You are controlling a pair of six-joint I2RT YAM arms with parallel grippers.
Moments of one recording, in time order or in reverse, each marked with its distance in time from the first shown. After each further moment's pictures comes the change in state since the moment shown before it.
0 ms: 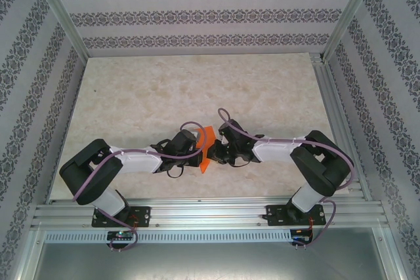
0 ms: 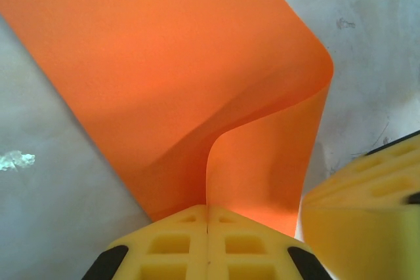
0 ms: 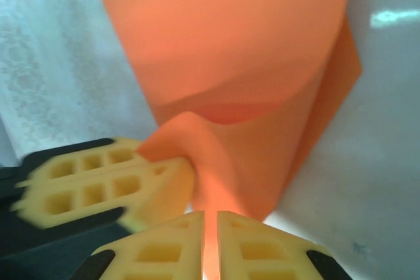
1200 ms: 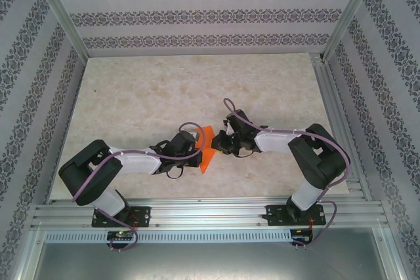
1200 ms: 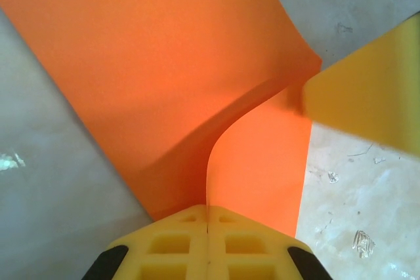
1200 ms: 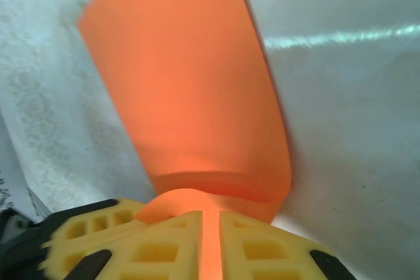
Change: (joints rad) left arm 0.000 -0.010 -0.027 0.038 -0.001 -0.023; right arm -0.134 0.053 0.060 -0.029 -0.061 -0.107
